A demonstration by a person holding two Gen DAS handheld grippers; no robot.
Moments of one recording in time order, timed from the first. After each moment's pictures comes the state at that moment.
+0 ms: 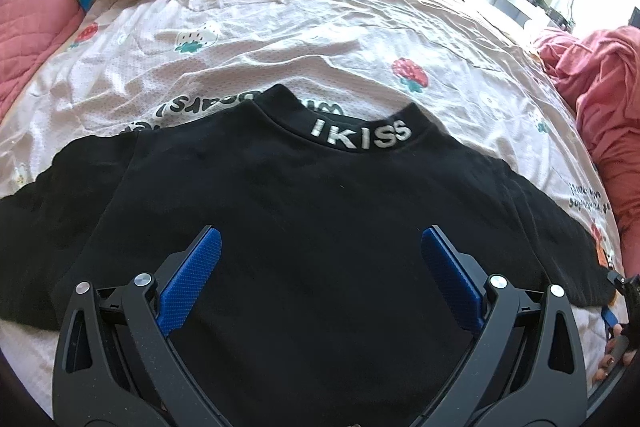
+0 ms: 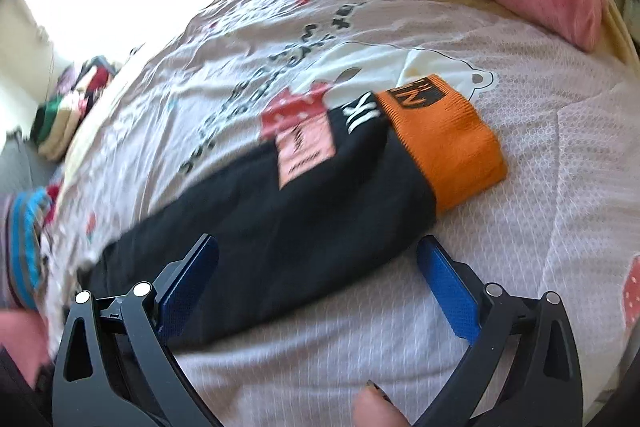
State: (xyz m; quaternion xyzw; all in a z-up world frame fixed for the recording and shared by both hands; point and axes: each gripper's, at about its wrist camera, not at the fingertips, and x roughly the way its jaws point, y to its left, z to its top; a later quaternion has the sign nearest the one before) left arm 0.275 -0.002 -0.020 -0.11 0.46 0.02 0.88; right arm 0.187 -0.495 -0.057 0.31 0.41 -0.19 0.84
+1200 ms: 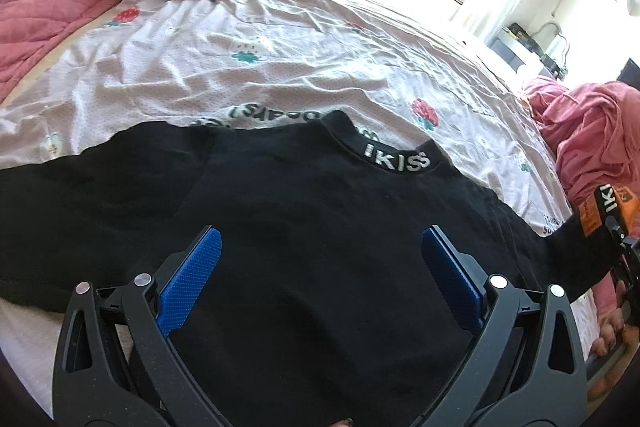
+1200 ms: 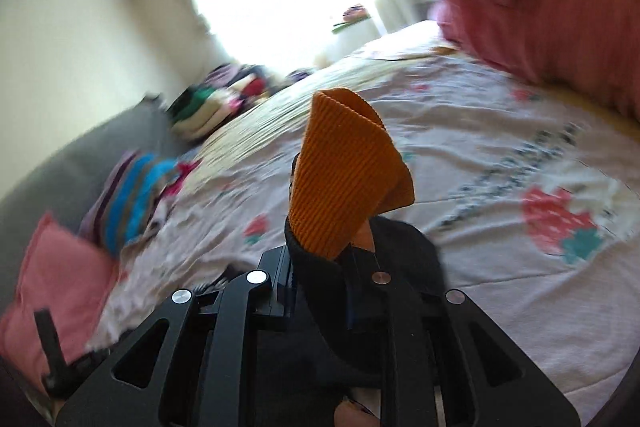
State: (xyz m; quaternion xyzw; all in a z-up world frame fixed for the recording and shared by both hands) left arm 0.225 0.066 0.003 -0.18 0.41 0.02 0.89; right arm 0.241 -0.350 0.034 0.21 0.26 0.08 0.94
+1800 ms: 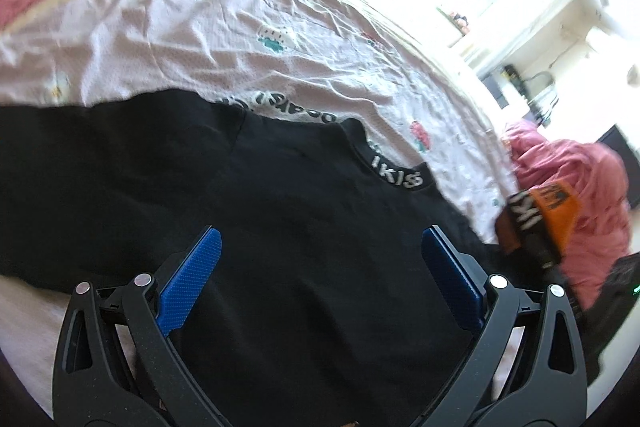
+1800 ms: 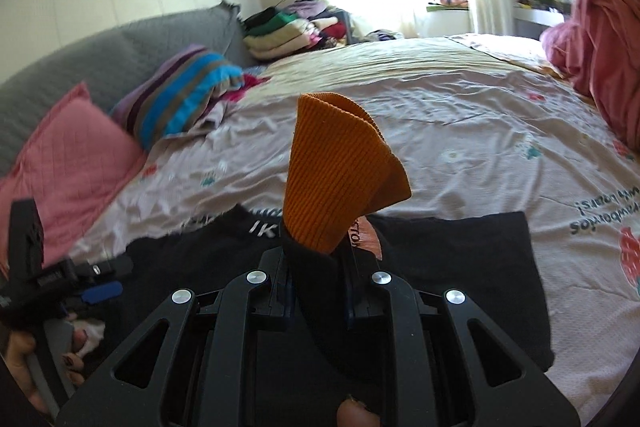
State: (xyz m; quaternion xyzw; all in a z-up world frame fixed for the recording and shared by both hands) left arm 0.211 0.111 -0.007 -0.31 0.40 -0.02 0.86; right arm 0.246 -0.185 0.015 0.05 0.31 0.18 0.93
